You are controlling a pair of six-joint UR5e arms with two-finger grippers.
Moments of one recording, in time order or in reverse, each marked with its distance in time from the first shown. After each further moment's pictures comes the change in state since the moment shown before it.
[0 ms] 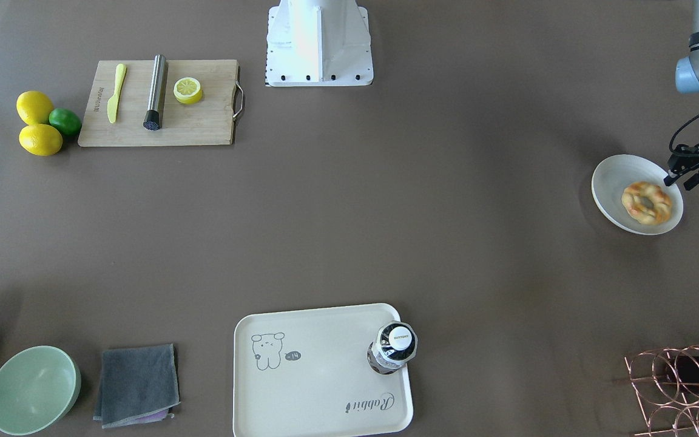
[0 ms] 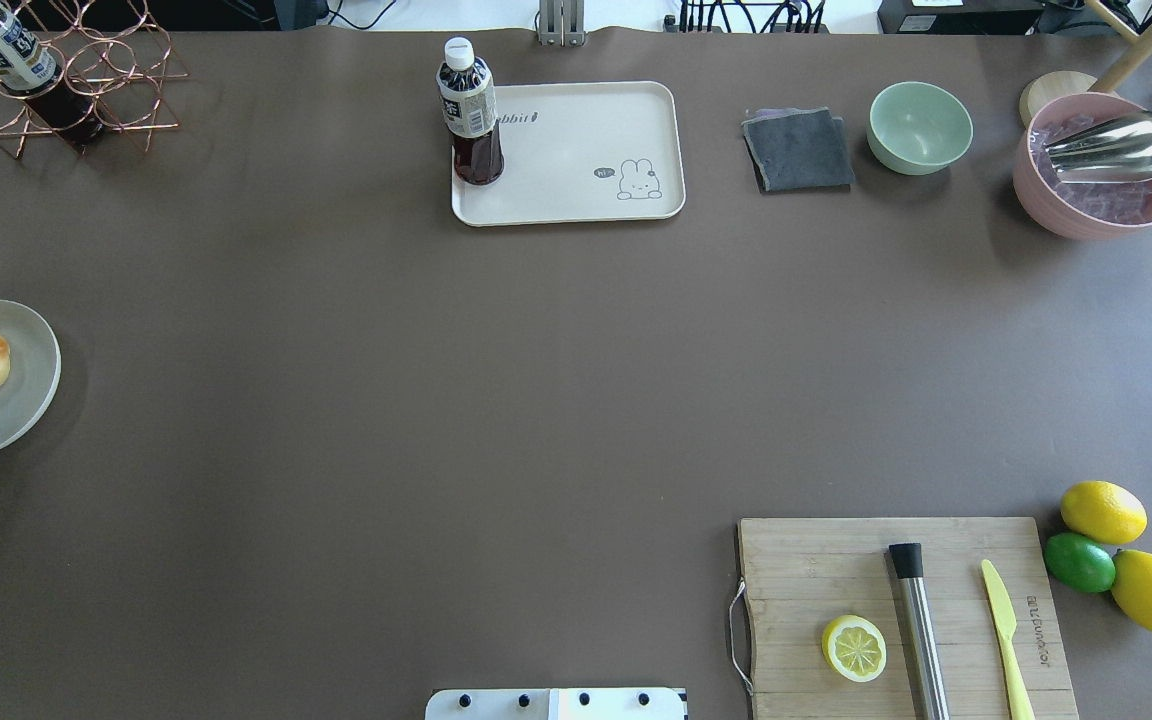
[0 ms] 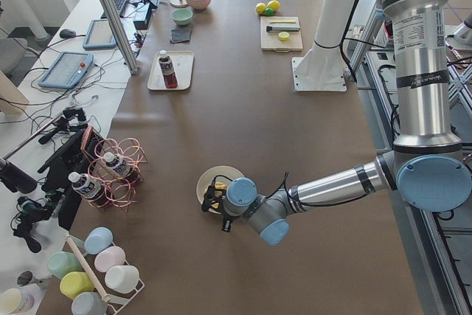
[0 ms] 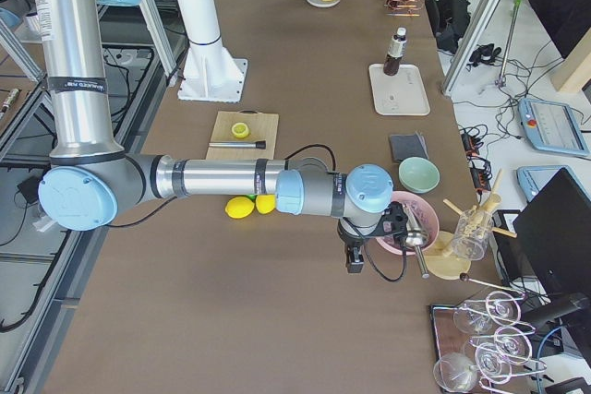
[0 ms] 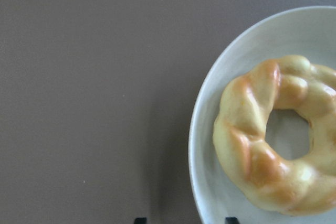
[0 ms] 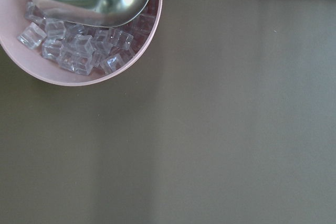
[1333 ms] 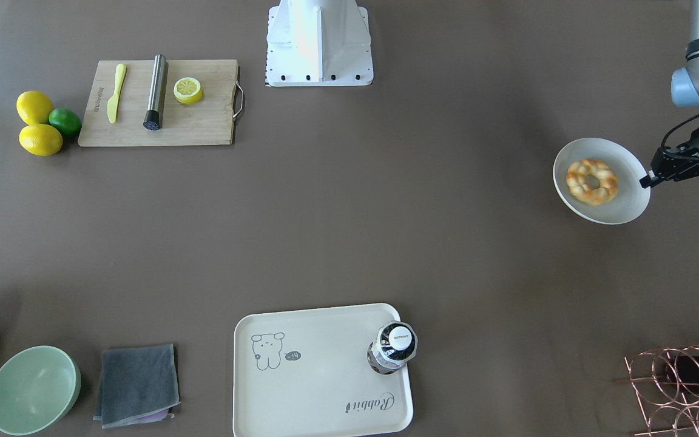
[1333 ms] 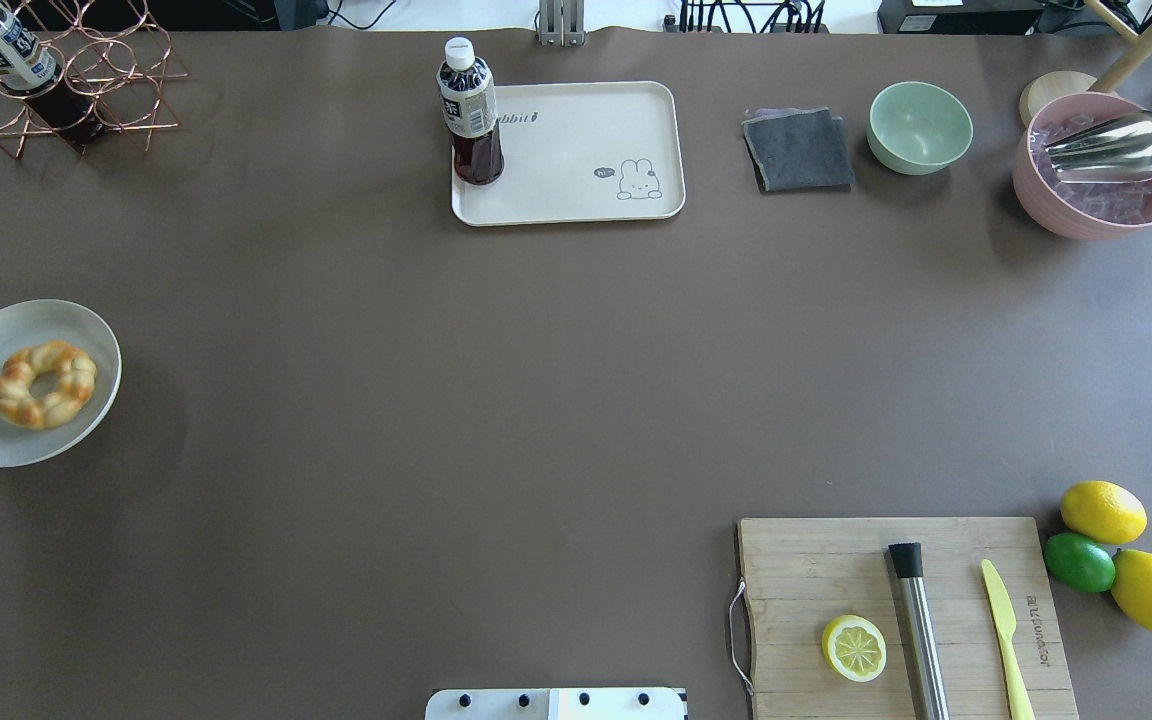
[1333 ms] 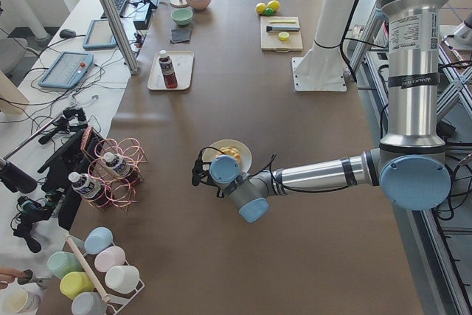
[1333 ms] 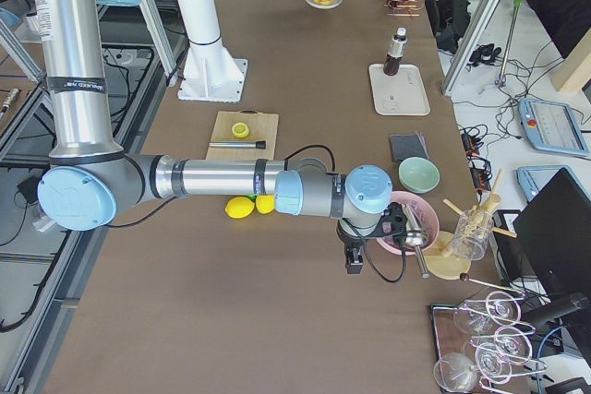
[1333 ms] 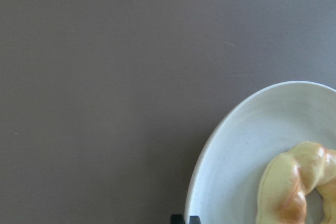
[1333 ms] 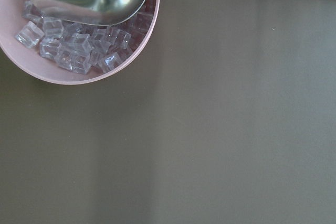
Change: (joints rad) left arm -0.024 -0.084 -0.115 0.043 -0.241 -0.278; right arm 0.003 -0.003 0.001 0.000 -0.001 0.000
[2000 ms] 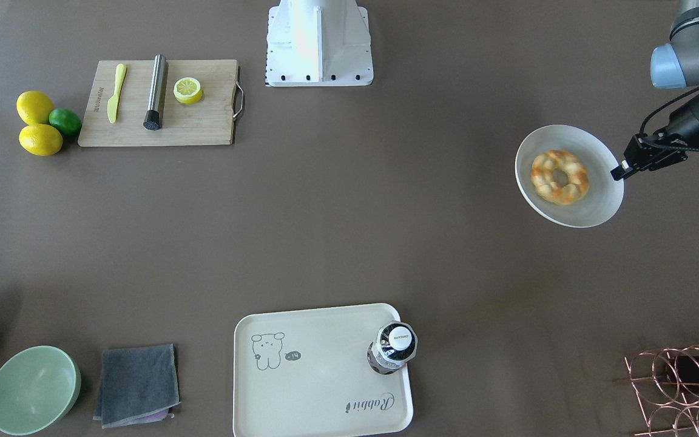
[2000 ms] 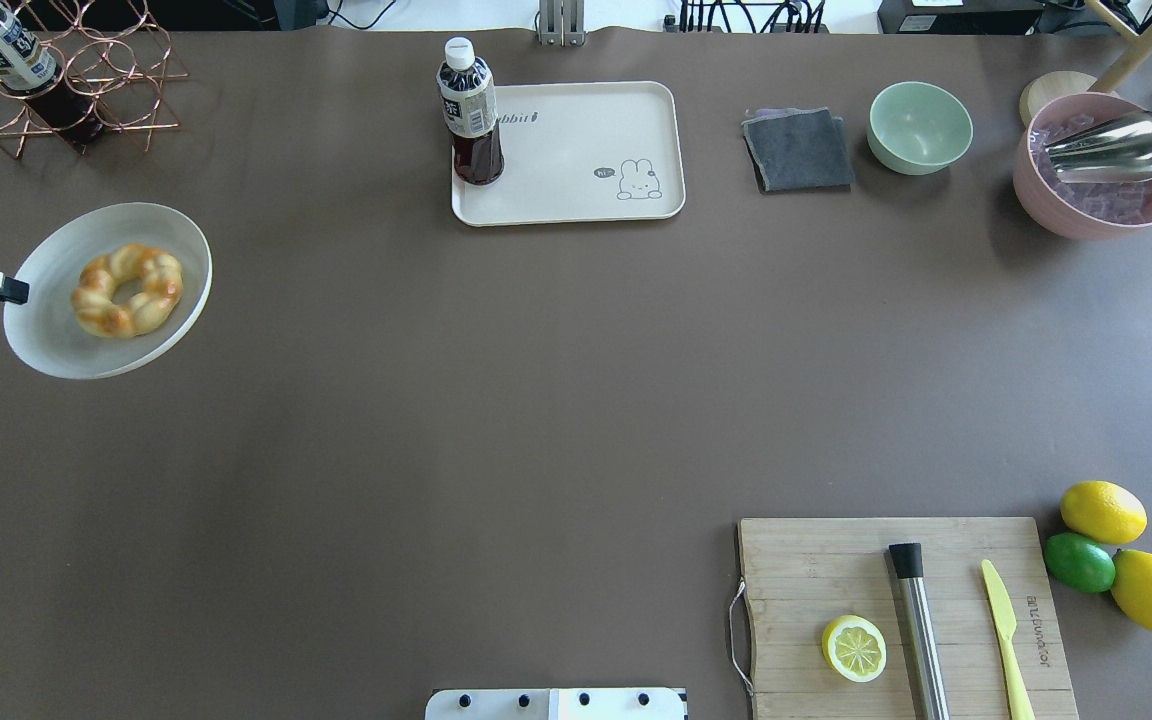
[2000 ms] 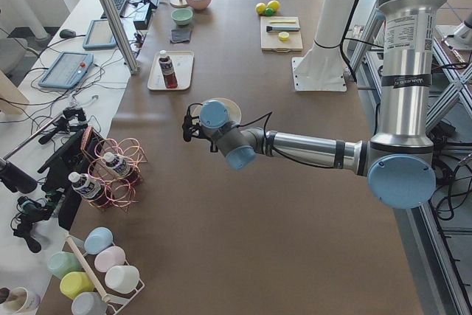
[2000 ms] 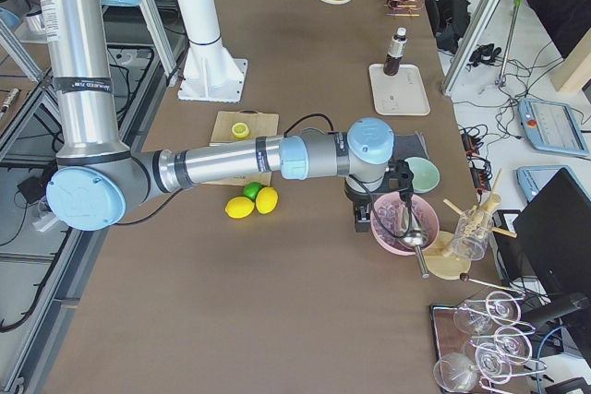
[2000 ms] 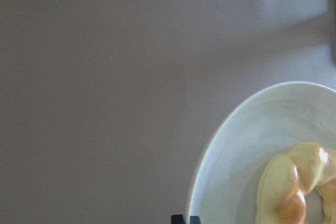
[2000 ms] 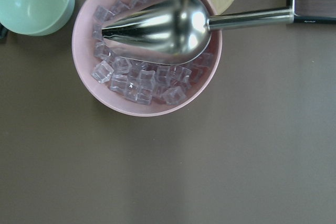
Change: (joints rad) left arm 0.015 -0.069 -0.324 0.331 -0.006 -0.180; right arm -0.060 0.016 0.158 -0.008 0.040 0.183
